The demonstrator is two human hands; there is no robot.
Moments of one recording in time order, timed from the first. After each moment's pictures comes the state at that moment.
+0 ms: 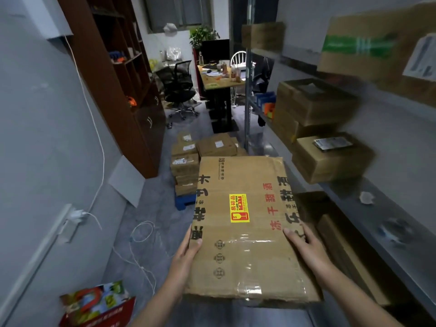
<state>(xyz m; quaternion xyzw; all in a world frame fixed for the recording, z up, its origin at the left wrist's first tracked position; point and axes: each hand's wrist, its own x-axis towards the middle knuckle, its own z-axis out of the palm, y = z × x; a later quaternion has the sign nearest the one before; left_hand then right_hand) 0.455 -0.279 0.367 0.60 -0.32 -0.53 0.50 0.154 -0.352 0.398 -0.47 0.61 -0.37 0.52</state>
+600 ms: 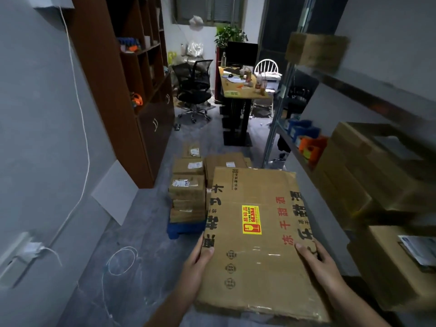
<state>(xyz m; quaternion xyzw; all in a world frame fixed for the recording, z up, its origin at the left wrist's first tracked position) 0.559 -0.605 0.329 0.56 -0.29 -0.58 0.52 0.259 -0.702 0.383 -0.44 0.66 -0.32 0.51</state>
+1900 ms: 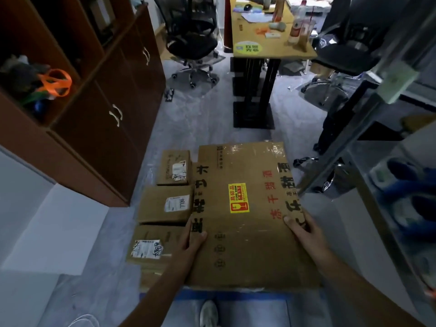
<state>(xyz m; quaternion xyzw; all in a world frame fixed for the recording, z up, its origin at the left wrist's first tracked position) 0.751 -1.297 0.212 0.66 -0.20 -0.54 0.49 0.473 -1.439 0.260 -0.52 0.64 -0.22 0.51</state>
